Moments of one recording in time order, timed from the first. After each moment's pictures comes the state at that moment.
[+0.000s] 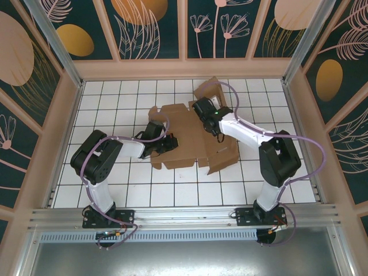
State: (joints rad) left arm -0.55 1.85 0.80 0.26 0.36 -0.82; right arm 0.66 1.76 1.33 -0.72 0.86 0.02
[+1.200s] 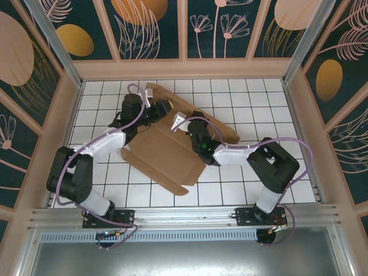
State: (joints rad) left arm -0.38 1.58 0.97 0.26 0.49 -0.95; right arm 0.87 1.72 0.85 0.68 0.76 -1.06
